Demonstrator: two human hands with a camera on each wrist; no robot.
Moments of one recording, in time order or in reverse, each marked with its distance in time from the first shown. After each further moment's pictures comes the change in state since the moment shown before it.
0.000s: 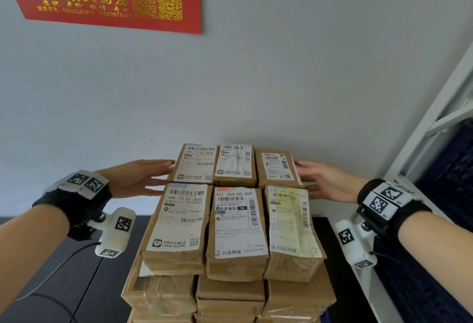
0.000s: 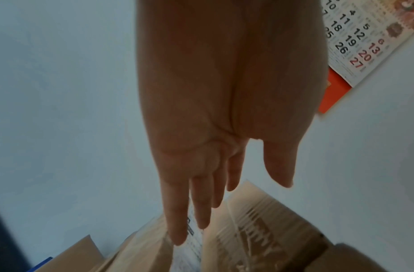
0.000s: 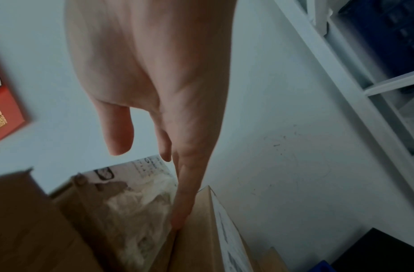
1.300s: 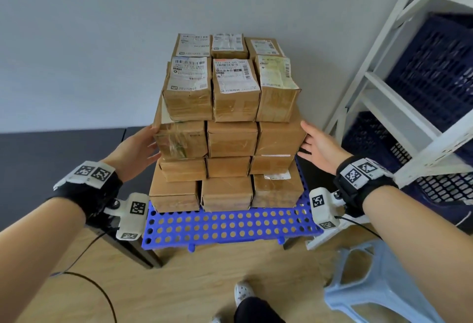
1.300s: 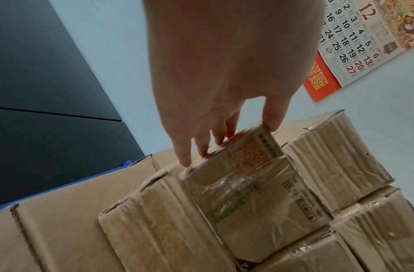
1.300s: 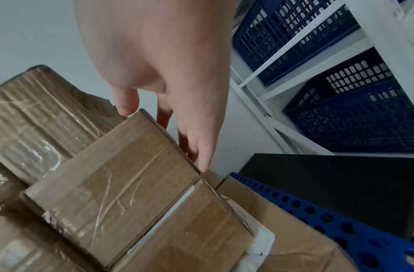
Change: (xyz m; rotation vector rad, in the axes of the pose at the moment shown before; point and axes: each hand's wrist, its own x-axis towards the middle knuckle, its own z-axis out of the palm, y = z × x) left_hand -0.122 -0.177 0.085 -0.283 0.142 0.124; right_hand -0.133 0.163 0.120 0.384 0.375 -0.039
